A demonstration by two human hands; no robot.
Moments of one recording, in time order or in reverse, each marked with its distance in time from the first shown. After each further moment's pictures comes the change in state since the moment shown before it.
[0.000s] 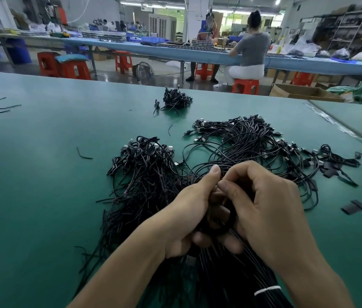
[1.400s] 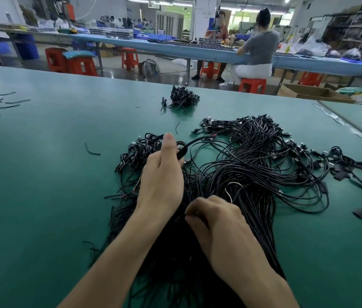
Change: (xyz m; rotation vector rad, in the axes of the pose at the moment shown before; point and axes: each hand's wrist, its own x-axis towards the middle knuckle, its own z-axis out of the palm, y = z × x) left_hand 0.014 0.010 -0.039 0.164 0.700 0.583; right_hand -0.023 0.009 0.059 -0.176 -0.344 0.018
